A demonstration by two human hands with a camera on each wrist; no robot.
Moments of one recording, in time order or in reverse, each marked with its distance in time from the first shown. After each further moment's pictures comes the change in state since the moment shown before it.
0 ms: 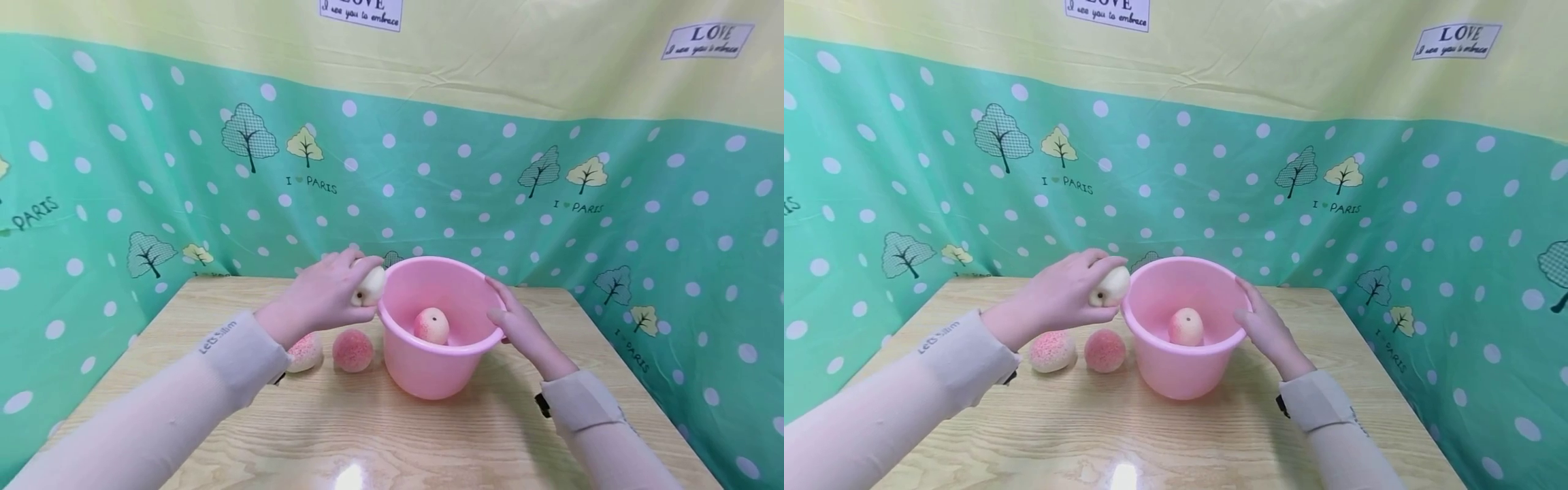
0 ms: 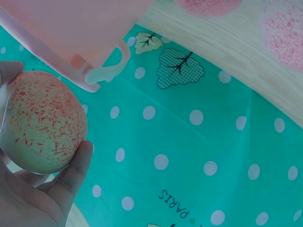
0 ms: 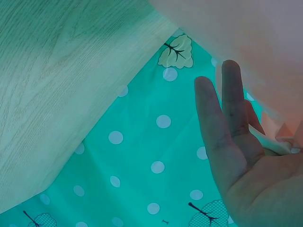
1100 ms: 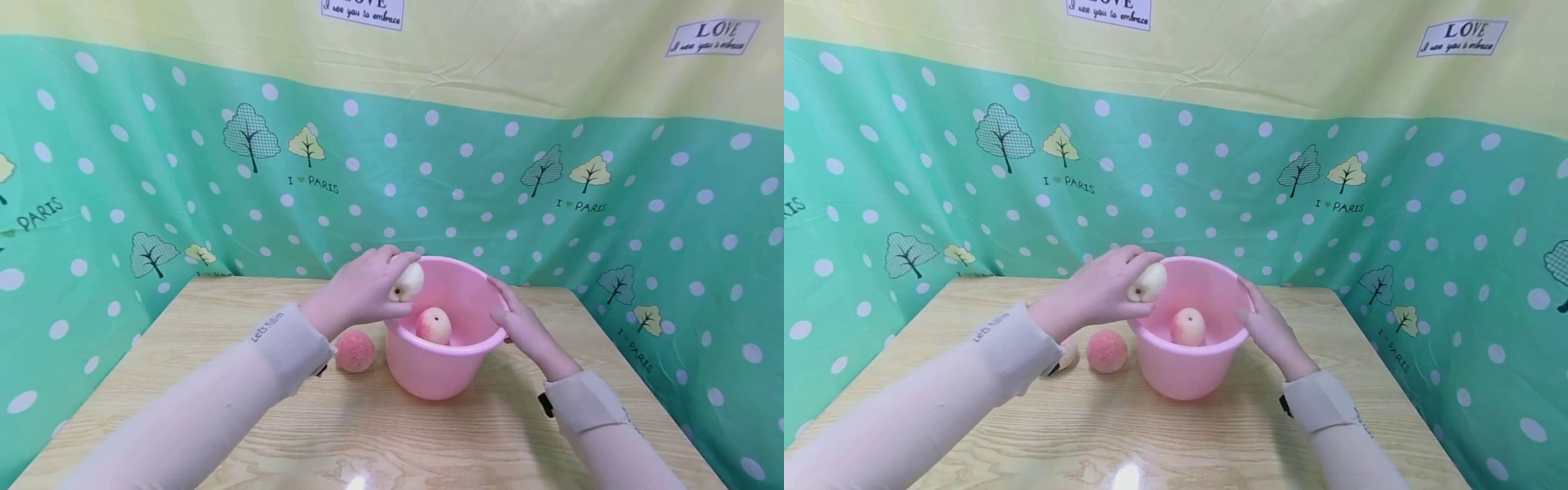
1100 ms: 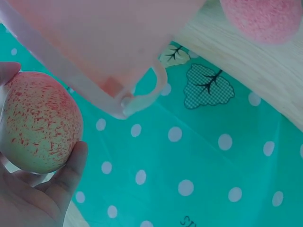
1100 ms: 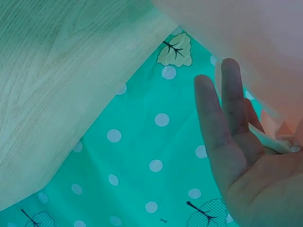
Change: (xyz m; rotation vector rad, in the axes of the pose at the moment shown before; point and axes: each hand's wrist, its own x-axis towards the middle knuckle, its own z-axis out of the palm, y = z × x) left_hand 0.033 0.028 0.012 -0.053 -0.013 0.036; right_hand -0.001 0.000 0.000 -0.014 -0.011 -0.018
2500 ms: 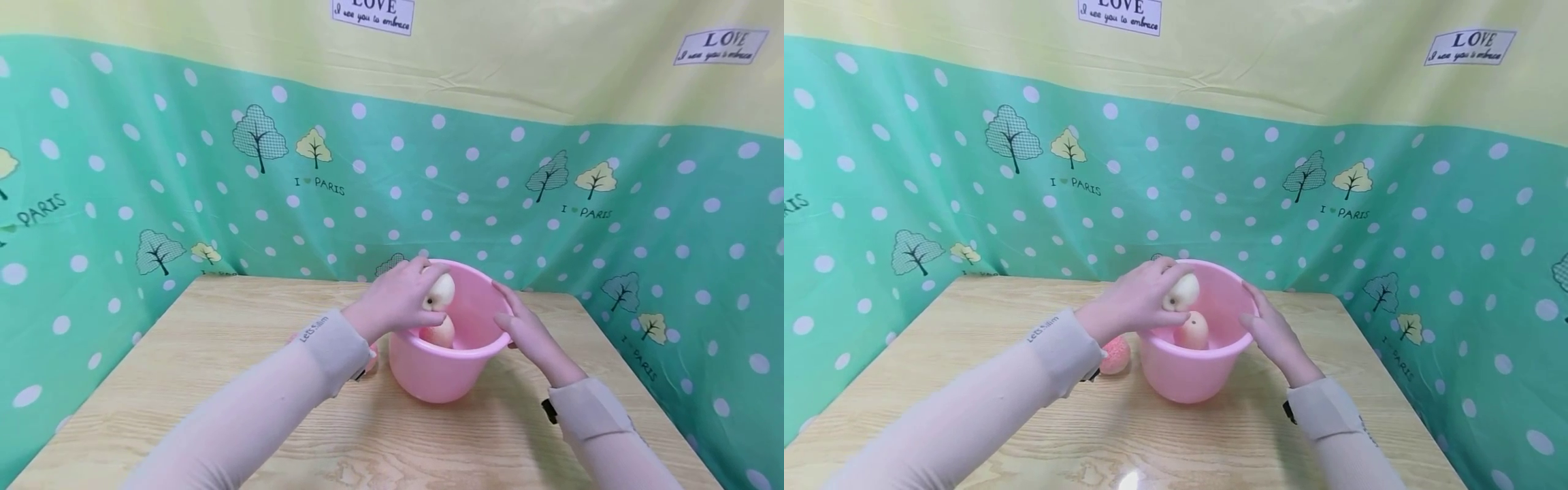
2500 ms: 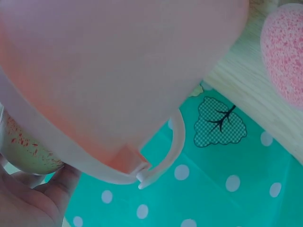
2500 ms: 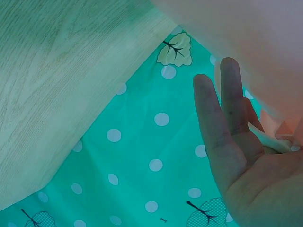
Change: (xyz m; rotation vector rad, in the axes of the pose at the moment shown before) left_hand 0.024 0.022 0.027 -0.099 -0.097 -0.068; right_hand -0.001 0.000 0.001 -0.013 0.002 0.005
